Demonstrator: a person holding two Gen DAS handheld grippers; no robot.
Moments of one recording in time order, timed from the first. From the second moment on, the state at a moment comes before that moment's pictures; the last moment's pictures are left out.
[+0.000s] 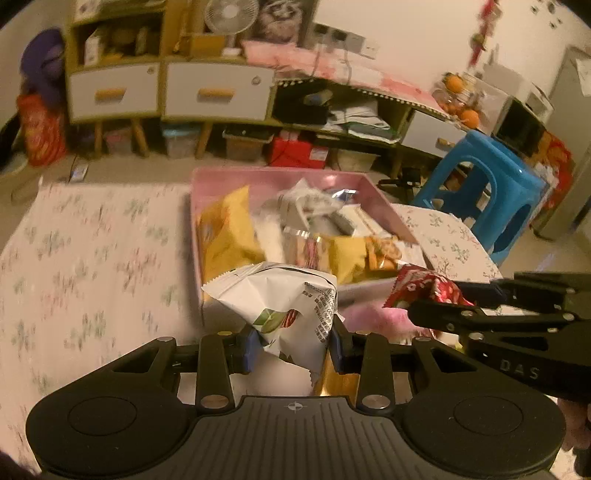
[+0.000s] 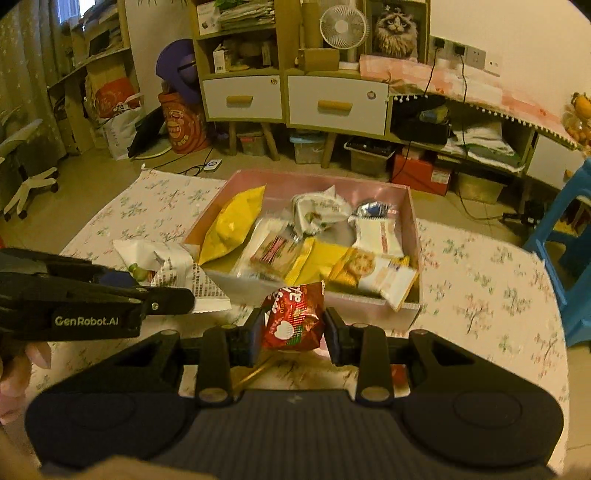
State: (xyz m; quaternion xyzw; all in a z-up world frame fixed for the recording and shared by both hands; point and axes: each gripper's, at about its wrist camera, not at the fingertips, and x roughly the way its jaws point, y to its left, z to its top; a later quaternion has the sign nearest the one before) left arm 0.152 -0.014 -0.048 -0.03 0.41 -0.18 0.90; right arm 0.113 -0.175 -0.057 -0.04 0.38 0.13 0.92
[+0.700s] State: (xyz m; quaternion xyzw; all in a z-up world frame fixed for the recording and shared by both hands) left arm 0.225 -0.054 -0.061 0.04 0.39 -0.17 0.90; right arm 0.180 -0.204 -0.071 -0.02 0.39 0.10 0.92
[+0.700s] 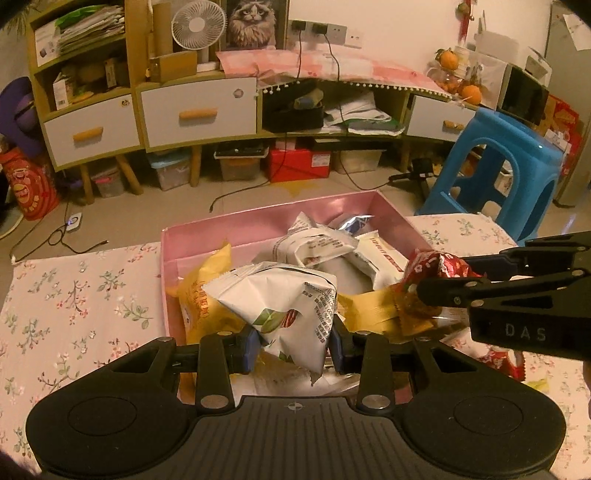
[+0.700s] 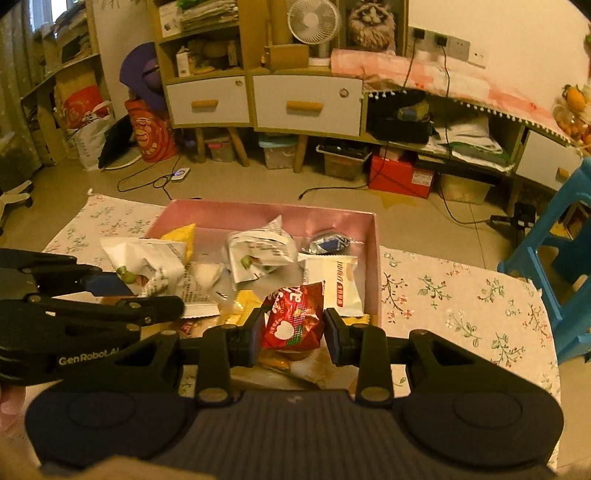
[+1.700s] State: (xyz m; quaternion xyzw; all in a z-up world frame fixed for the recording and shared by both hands) left arm 0.175 -0.053 -0.040 0.09 0.33 -0.20 0.92; right arm 0.137 -0.211 -0.030 -0.04 0.33 0.08 0.94
